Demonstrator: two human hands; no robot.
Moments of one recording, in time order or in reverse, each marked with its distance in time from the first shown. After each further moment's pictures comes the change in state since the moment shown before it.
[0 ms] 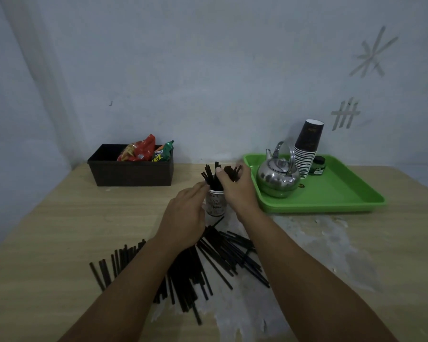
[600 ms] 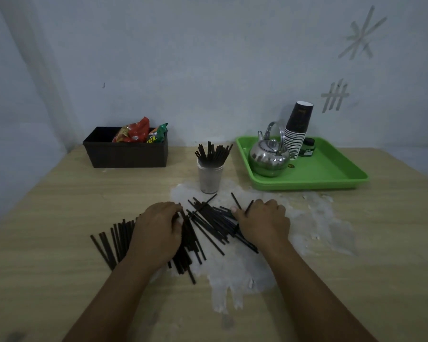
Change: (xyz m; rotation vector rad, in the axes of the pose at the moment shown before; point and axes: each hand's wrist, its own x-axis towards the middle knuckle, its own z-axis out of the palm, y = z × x) left_hand -0.087 0.010 -0.024 0.017 -0.032 -0.212; right_hand -0.107 0.023 -0.075 -1.120 -0.044 0.171
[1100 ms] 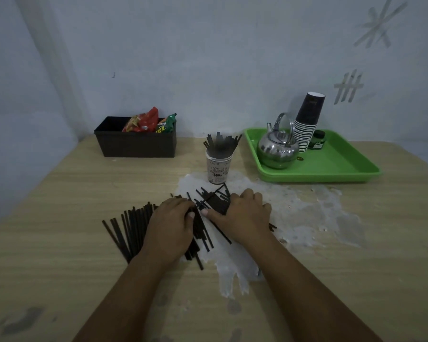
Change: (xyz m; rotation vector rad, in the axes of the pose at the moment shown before) left_hand -0.013 0.003 0.013 -0.011 0.005 0.008; right_hand -0.022 -0.038 0.016 -0.128 -0.031 -0.245
